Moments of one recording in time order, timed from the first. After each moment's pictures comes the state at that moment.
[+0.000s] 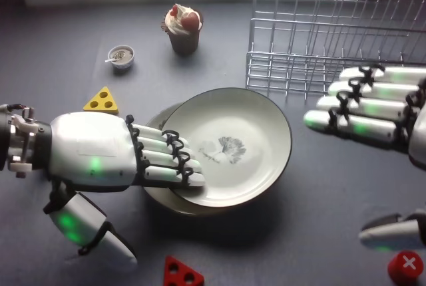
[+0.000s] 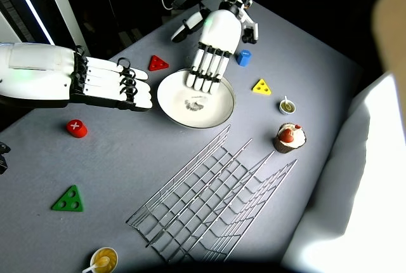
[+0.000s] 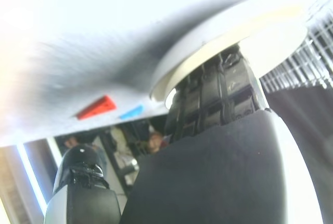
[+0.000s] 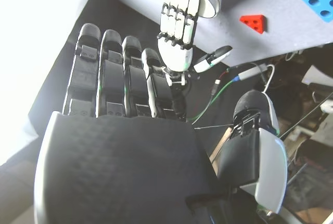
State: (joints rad) left arm 0.64 -1.10 1.42 1.33 -0.84 0.00; right arm -0.71 -0.66 0.71 -0.19 0.66 -1.12
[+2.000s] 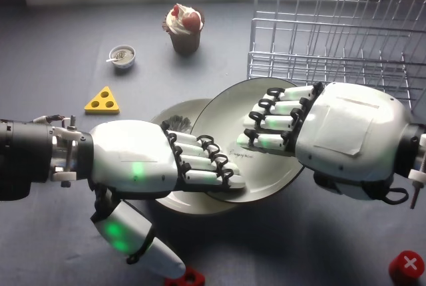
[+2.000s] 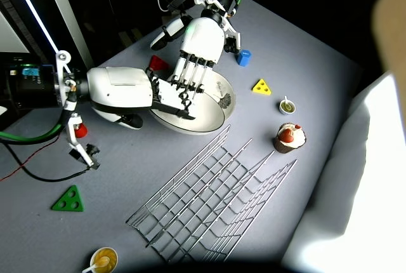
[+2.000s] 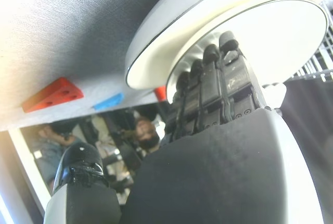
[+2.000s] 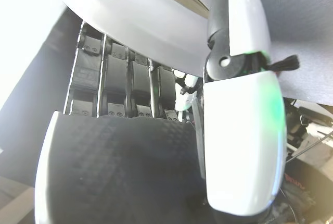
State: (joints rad) left arm 0.61 -1.14 1.32 1.24 -0.73 0.00; right arm -0.63 -1.05 0.96 -0.09 0.57 -1.38
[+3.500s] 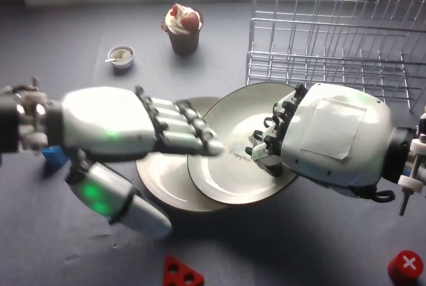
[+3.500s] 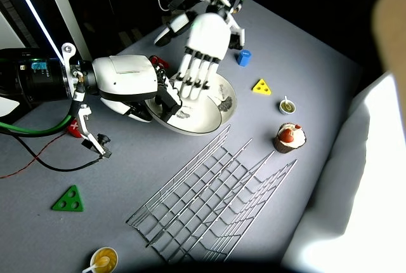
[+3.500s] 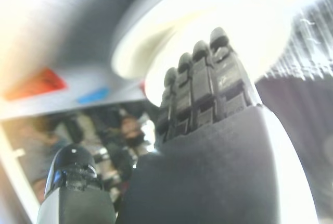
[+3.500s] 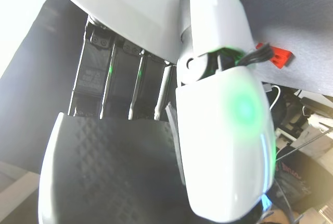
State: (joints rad) left arm 0.58 -1.07 1.33 1.15 -0.76 0.00; right arm -0.63 -1.08 0.94 -0.10 0.62 -1.38
